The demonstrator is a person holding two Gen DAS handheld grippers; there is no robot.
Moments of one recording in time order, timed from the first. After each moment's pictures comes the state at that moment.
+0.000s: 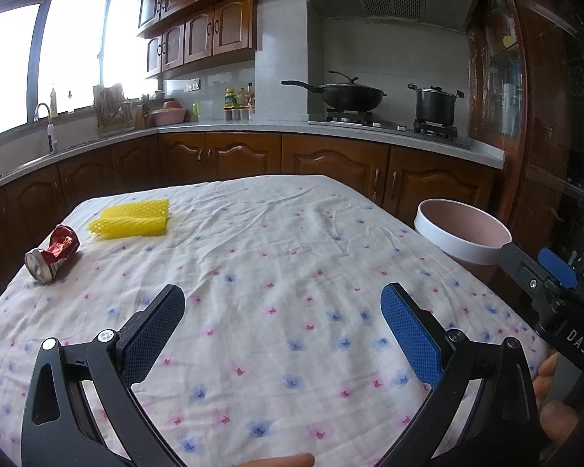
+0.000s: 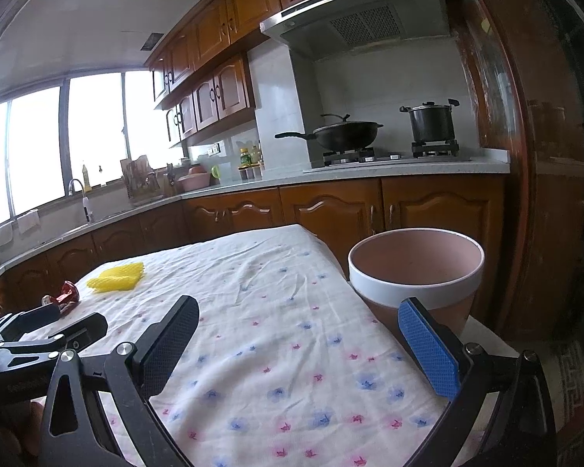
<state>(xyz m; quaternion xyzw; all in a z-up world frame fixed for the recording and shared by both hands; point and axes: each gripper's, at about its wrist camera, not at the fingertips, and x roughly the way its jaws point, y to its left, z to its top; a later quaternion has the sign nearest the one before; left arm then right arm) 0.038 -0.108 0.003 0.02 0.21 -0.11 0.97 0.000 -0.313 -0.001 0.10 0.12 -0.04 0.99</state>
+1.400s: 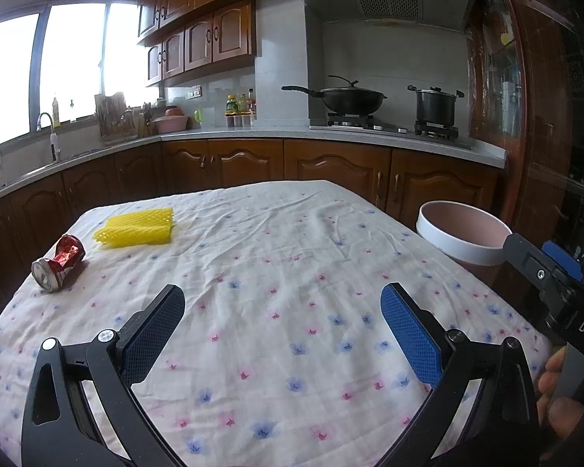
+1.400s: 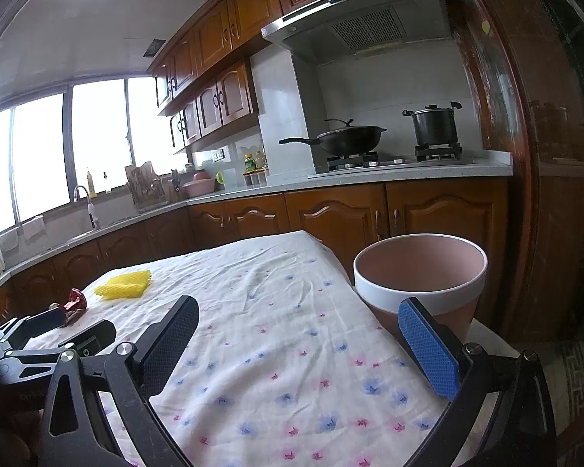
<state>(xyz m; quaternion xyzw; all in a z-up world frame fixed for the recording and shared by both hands) 0.035 -0.110 0.009 0.03 0.21 -0.10 0.97 -0.003 -0.308 0.007 0.11 0.11 -0.04 0.99</state>
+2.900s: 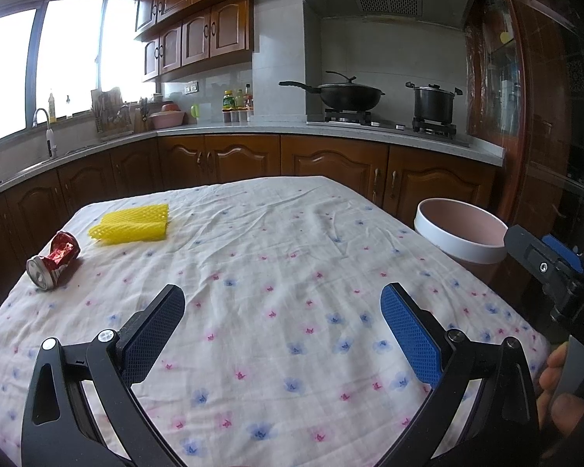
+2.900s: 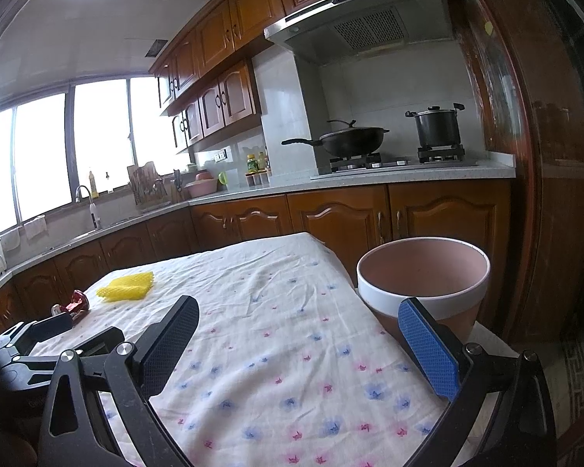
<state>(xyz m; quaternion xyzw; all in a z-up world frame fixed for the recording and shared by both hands) 0.042 -0.111 0.004 0.03 0.21 -0.11 0.97 0.000 -0.303 0.008 0.11 0.11 -0.03 0.99</state>
